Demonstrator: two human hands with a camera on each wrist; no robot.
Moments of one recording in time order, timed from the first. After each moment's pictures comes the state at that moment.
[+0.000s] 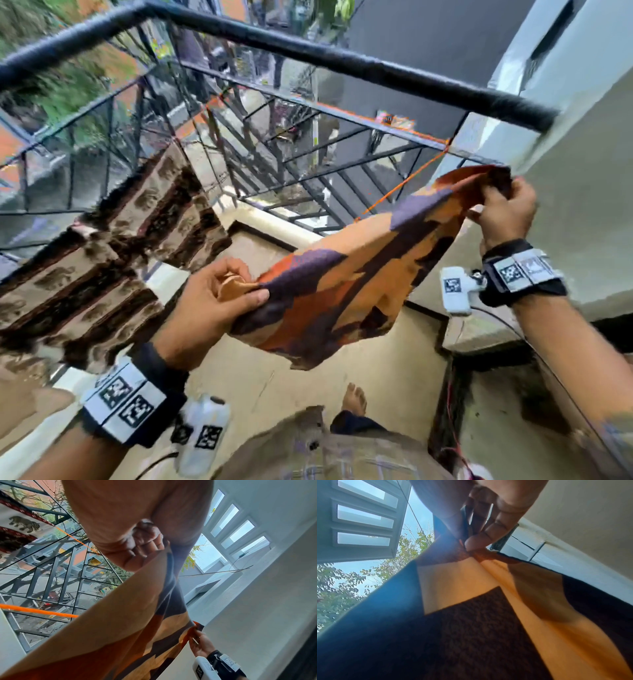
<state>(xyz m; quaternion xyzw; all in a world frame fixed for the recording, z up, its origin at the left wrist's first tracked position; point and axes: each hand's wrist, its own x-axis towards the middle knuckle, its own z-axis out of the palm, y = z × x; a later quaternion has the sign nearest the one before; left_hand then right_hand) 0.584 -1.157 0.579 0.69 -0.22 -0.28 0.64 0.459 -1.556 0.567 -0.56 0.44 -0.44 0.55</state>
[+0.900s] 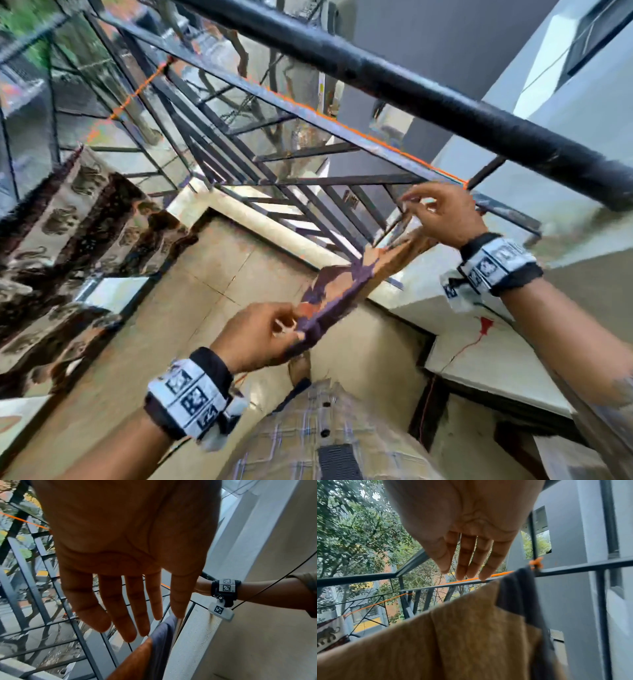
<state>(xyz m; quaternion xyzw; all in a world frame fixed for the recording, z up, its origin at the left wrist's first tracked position) 0.688 -1.370 0.479 0.82 -0.32 -0.42 0.22 0.624 -1.741 0.486 -0.93 0.20 -0.09 0.28</state>
